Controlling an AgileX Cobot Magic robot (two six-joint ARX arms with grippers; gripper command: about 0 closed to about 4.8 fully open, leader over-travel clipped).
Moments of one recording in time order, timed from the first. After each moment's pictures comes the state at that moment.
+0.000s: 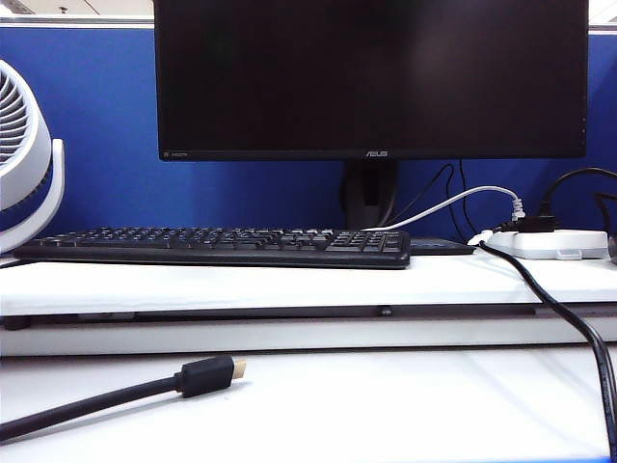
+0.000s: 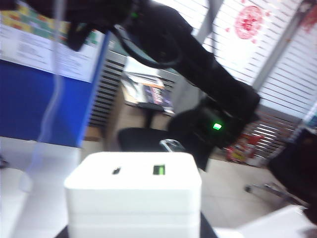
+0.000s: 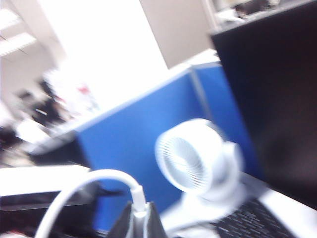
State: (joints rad) left arm -0.57 1.40 1.53 -0.18 1.28 -0.26; right arm 0.29 1.29 1.65 -0.13 -0.85 0.55
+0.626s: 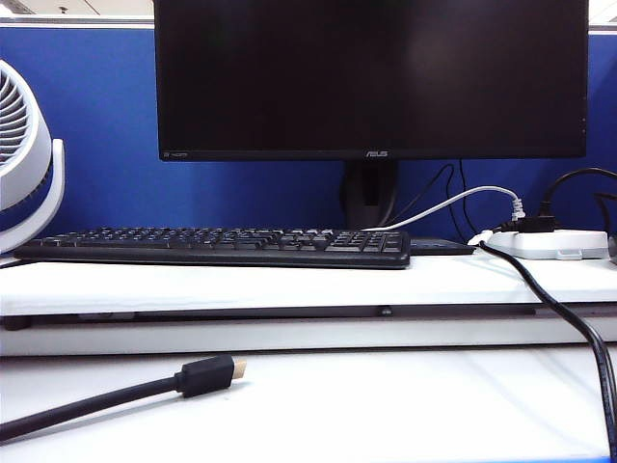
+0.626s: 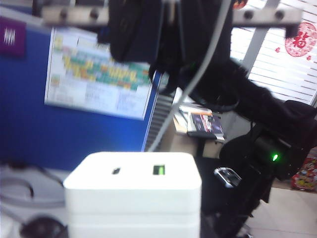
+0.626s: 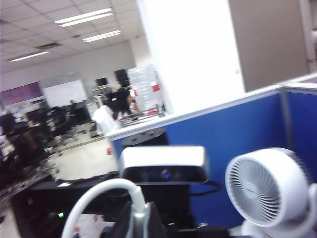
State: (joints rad) left arm -0.57 1.40 1.53 0.00 1.09 -0.26; right arm 0.37 1.29 1.65 0.12 -1.03 0.62
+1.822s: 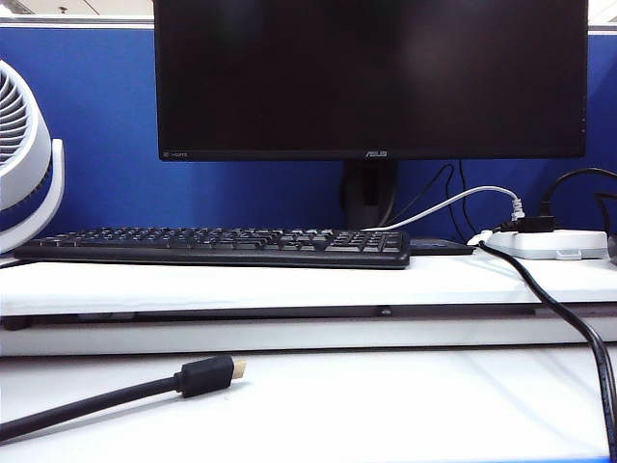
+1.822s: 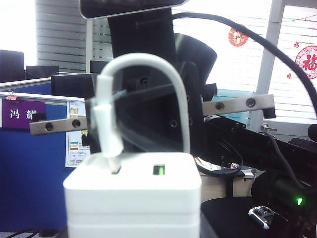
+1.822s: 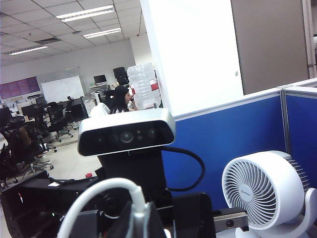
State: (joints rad) left arm -0.64 1.40 1.53 0.26 0.93 -0.31; right arm 0.40 1.30 1.65 0.09 -1.00 0.55
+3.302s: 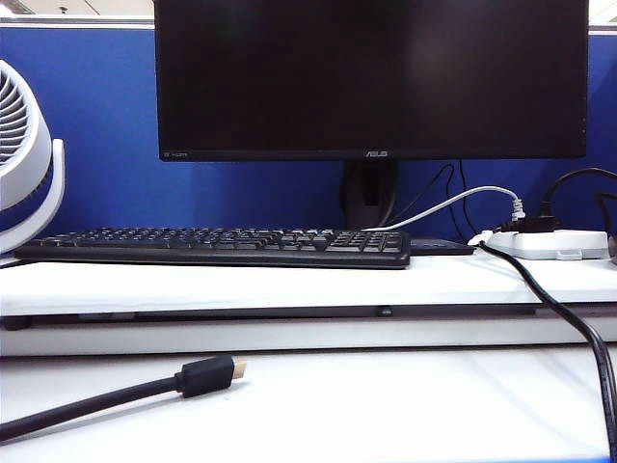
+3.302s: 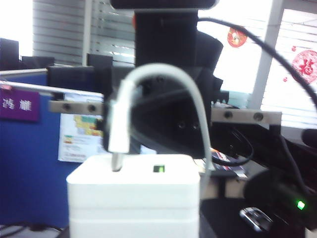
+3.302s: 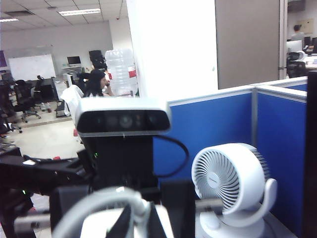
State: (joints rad) left arm -0.64 1.41 1.52 0.28 0.91 -0.36; right arm 0.34 1.25 1.65 -0.11 -1.00 0.32
